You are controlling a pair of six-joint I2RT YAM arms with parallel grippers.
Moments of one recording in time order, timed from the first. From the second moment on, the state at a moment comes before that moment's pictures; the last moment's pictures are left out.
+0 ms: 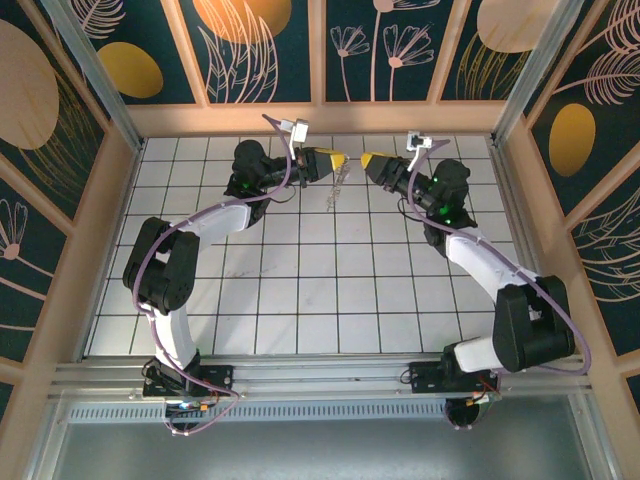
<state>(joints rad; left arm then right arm) -0.46 1.88 1.28 0.87 0.93 -0.82 0.27 1.40 0.87 0.64 -0.64 0.77</state>
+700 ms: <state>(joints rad) -0.47 1.91 1.28 0.88 0.93 -0.84 0.31 1.54 0.89 0.86 -0.71 0.98</state>
